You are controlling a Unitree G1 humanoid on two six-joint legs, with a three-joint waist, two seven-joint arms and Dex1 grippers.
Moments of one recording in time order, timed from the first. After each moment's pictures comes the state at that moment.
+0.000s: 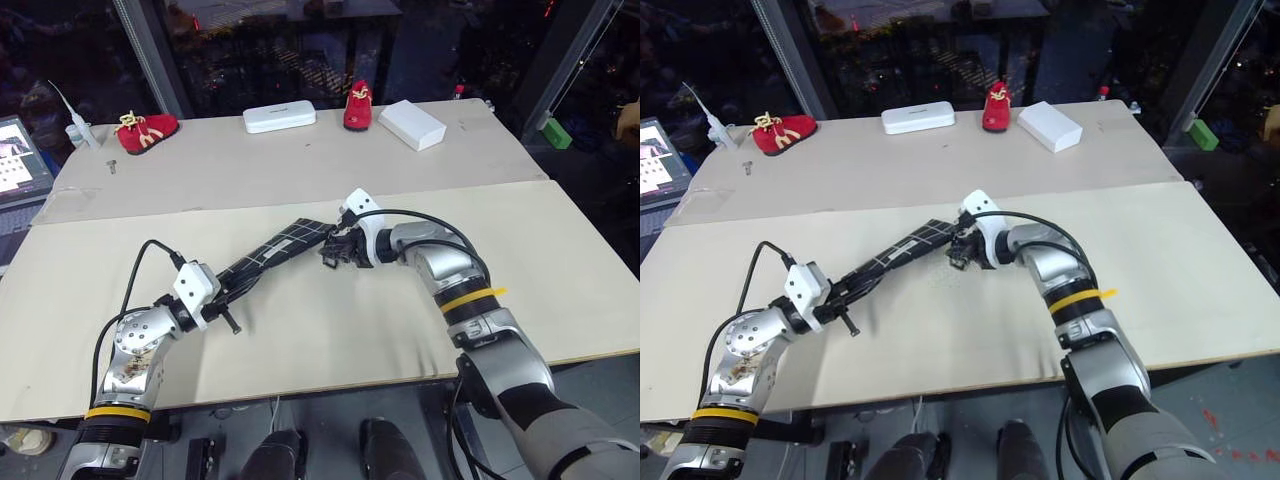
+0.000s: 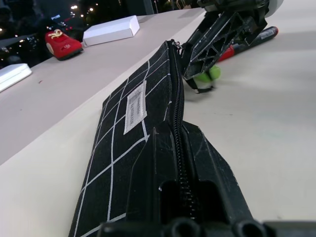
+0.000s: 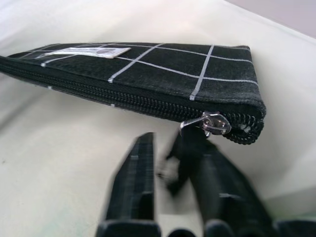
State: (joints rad) left arm -0.20 0.53 0.04 0.18 -0.31 -0.26 -0.86; right arm -0.93 -0.26 0.23 0.50 0.10 0.63 0.89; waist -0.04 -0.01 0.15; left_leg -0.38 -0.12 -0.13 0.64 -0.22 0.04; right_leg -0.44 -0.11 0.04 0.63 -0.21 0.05
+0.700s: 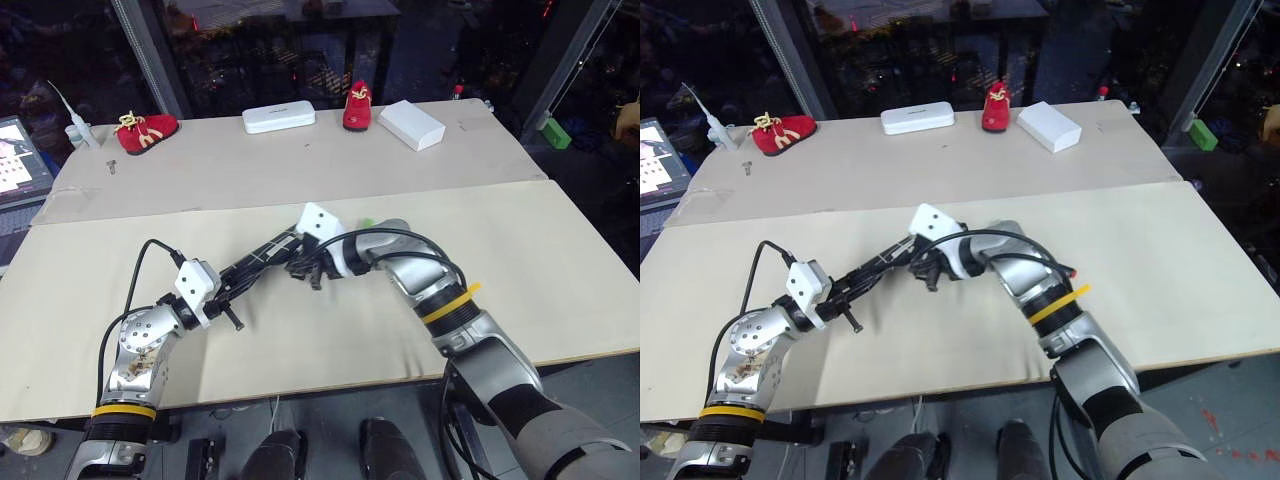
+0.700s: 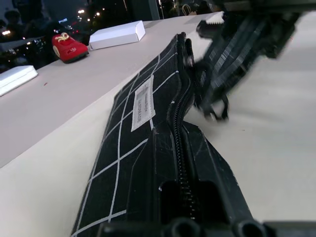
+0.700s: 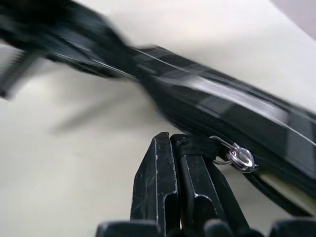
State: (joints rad) left arm -0.22 0.50 0.04 0.19 -0.31 -0.26 -0.86; right arm -0.93 -0.19 0.43 0.30 0.04 0.59 0.99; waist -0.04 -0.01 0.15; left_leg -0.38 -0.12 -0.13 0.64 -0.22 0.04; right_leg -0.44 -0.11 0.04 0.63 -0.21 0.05
